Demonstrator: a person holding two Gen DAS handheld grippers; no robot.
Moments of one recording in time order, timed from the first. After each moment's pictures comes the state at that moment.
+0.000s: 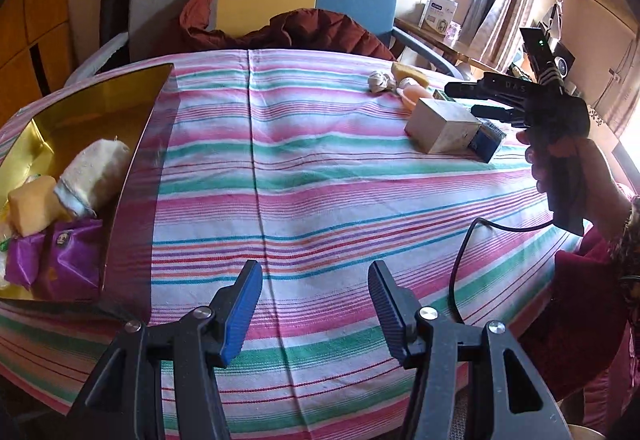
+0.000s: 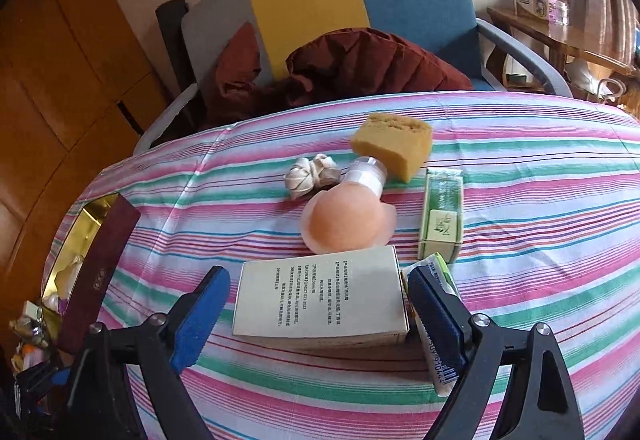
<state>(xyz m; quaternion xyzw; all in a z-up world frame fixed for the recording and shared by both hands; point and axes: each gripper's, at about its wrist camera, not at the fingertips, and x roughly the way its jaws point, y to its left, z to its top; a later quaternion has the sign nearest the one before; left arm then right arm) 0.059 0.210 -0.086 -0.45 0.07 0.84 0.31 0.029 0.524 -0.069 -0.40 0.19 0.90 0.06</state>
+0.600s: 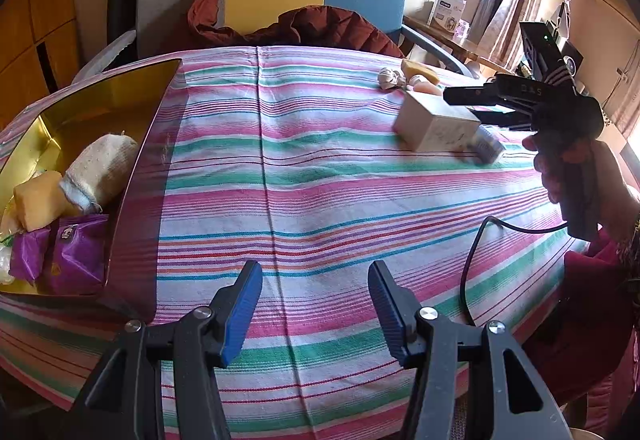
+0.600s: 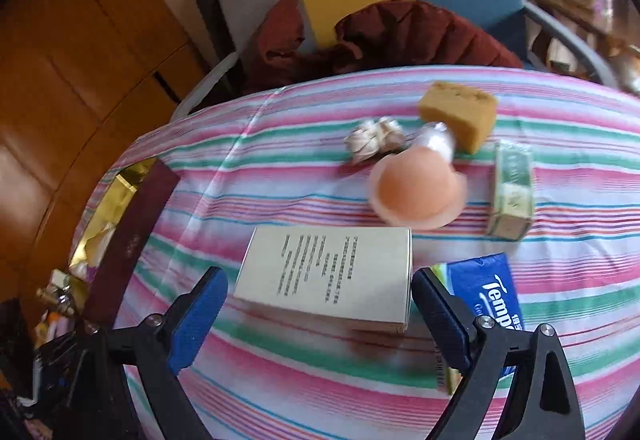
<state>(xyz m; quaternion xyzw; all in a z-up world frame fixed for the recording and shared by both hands) 0.058 0.208 -0.089 -0.45 0.07 0.84 0.29 0.020 0.497 -0.079 -0.43 0.21 0.88 -0.04</state>
